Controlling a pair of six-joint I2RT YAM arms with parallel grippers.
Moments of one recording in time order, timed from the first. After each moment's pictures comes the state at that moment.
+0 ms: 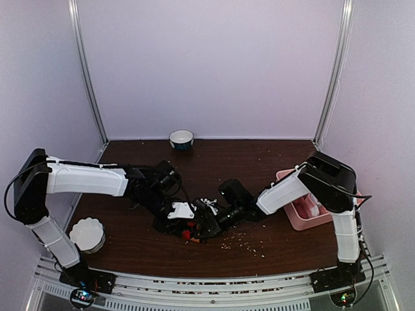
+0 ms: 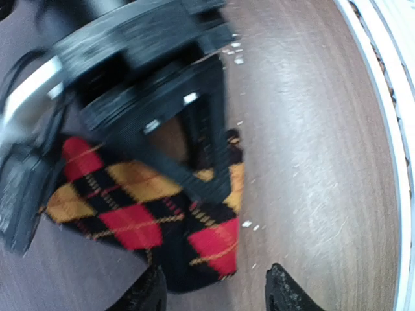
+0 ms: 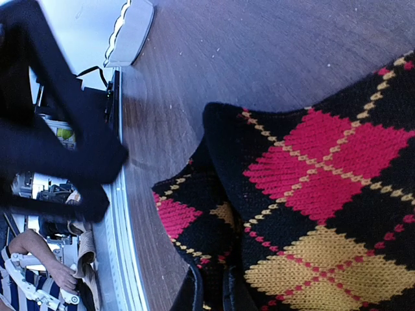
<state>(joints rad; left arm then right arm) -0.86 1.64 1.04 -0.58 0.31 0.86 0.89 2.14 1.09 0.27 -0.81 0.52</state>
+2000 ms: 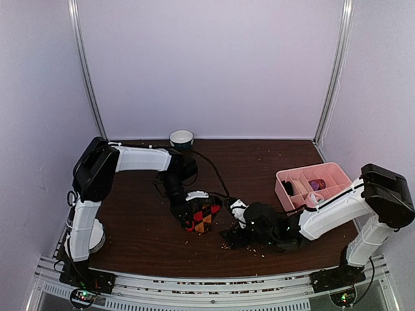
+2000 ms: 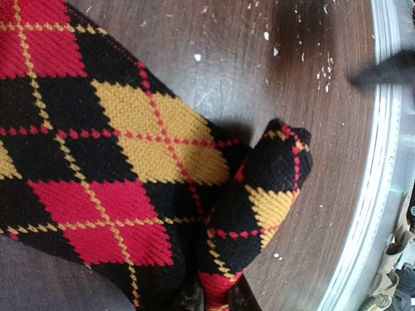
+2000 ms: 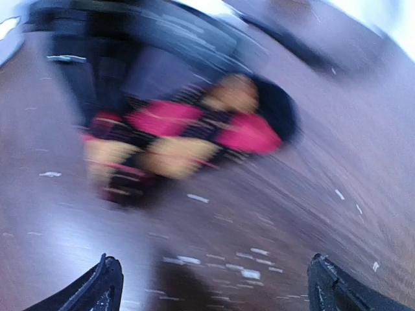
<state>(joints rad) -0.73 2.25 1.67 -1.14 0.55 0.65 1.11 1.64 0.60 0.38 0.30 0.24</state>
